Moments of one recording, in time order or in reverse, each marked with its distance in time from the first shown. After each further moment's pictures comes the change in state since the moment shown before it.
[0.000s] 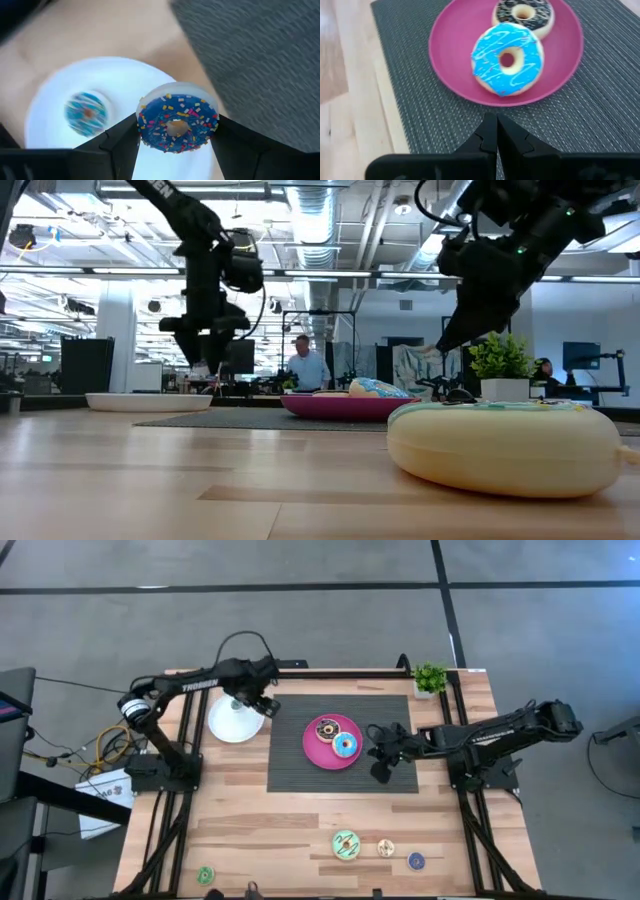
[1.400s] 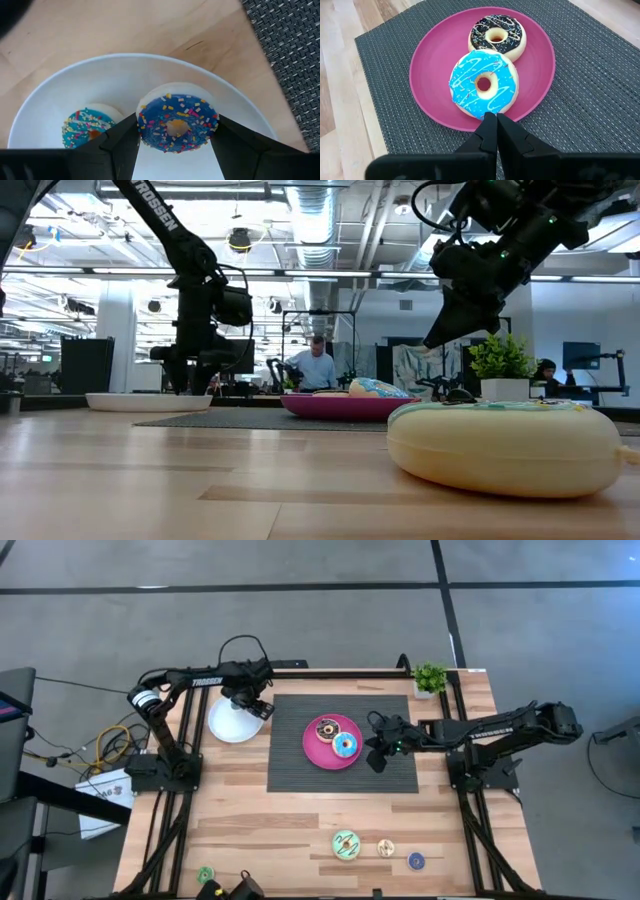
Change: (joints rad) left arm 0.099 0.104 -0.100 0.130 0.022 0.122; right arm -0.090 0.000 0.000 0.059 0.000 0.013
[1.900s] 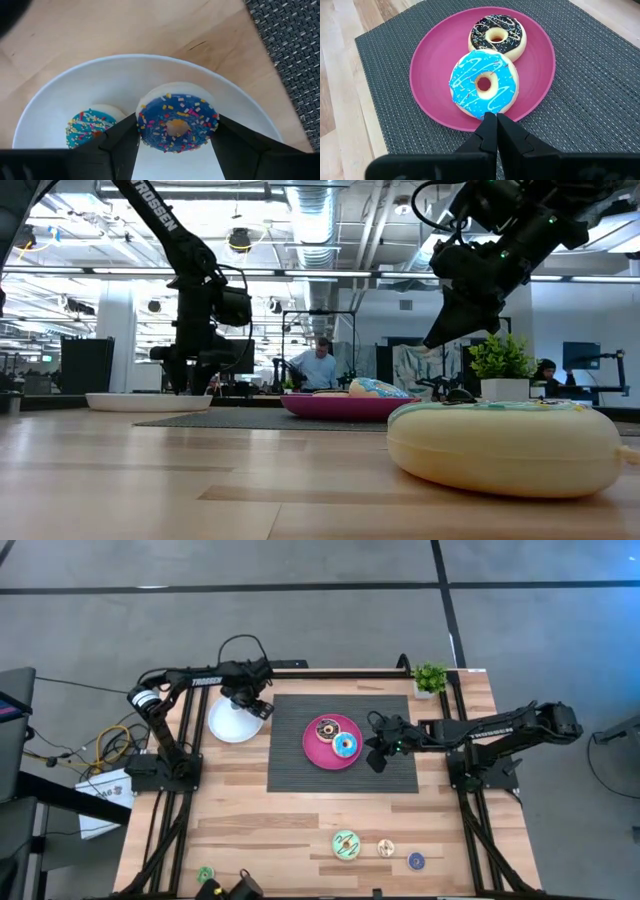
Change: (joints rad) left arm 0.009 0.000 0.000 0.000 -0.003 0.015; right arm 0.001 0.000 0.000 0.000 -0.001 0.000
